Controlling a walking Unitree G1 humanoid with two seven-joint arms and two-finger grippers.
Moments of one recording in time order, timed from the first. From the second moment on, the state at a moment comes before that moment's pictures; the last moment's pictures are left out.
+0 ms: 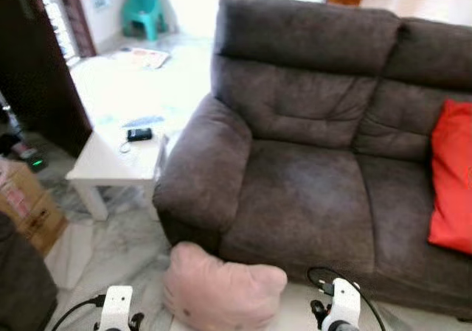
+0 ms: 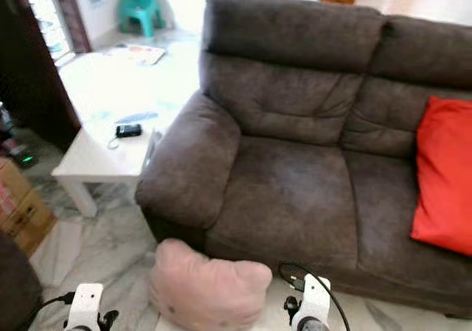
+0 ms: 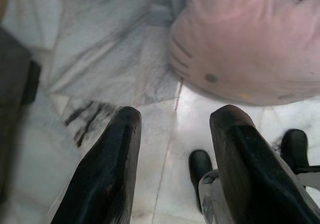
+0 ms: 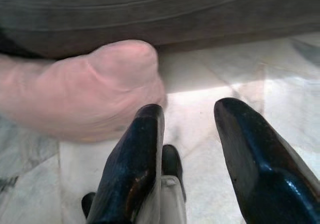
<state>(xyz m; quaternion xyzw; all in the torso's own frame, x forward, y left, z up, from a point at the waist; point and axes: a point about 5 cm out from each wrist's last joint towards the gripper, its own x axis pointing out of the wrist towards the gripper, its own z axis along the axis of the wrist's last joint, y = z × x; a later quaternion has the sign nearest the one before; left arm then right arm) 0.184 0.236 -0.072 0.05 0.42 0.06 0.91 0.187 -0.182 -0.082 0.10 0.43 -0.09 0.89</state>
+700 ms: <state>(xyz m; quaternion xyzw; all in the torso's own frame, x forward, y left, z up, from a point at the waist) 0.183 0.228 -0.074 0.05 0.42 0.06 0.91 0.183 -0.184 -0.084 0.10 0.44 -0.09 0.89</state>
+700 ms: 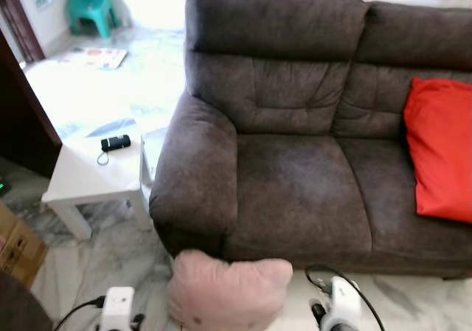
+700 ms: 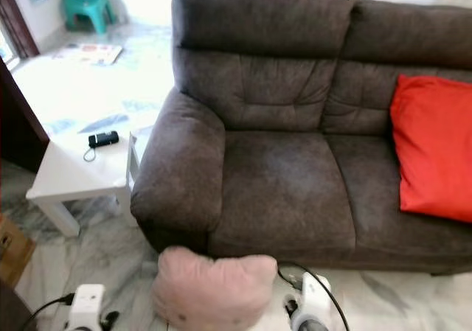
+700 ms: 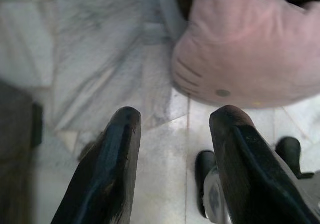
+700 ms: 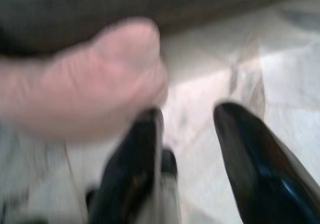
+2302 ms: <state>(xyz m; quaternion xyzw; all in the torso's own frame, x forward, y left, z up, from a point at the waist) 0.183 0.229 -0.073 0.04 0.41 0.06 0.91 0.181 -0.175 -0.086 0.10 0.44 -0.07 0.89</state>
